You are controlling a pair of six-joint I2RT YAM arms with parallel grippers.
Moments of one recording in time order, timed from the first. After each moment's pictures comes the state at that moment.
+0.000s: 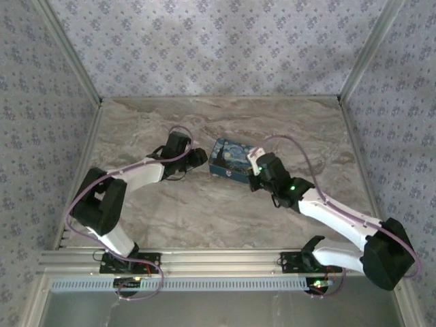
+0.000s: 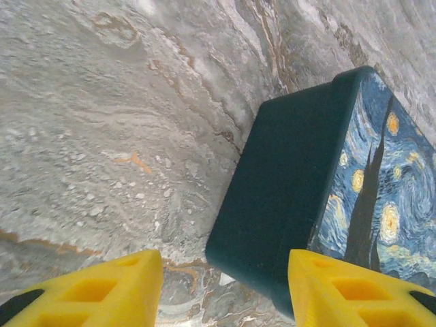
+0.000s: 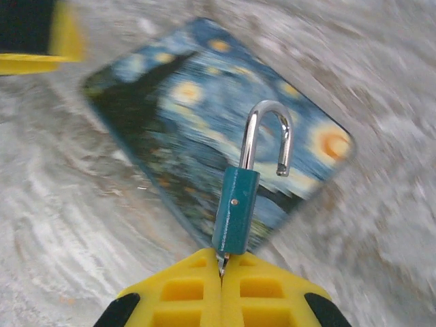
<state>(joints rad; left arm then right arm) -0.52 1.63 0.92 -0.08 0.14 -0.83 0.65 1.12 0.70 -0.27 0.20 0.11</state>
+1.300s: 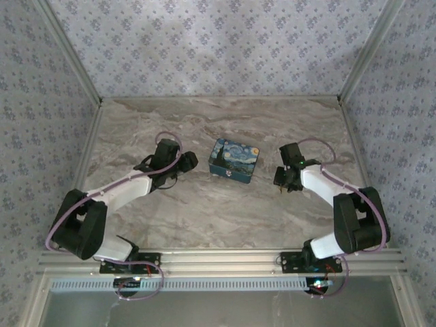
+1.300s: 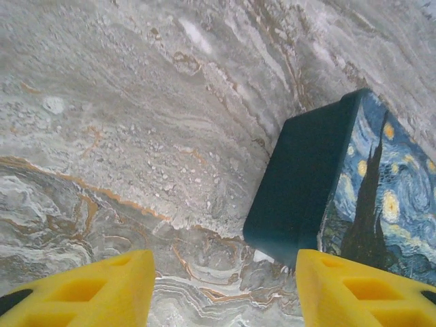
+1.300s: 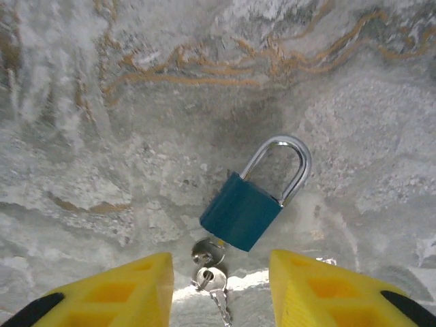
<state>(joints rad) -0.52 1.41 0.78 -0.09 0.01 -0.83 0.26 1.43 0.77 -0.53 0.10 0.50</state>
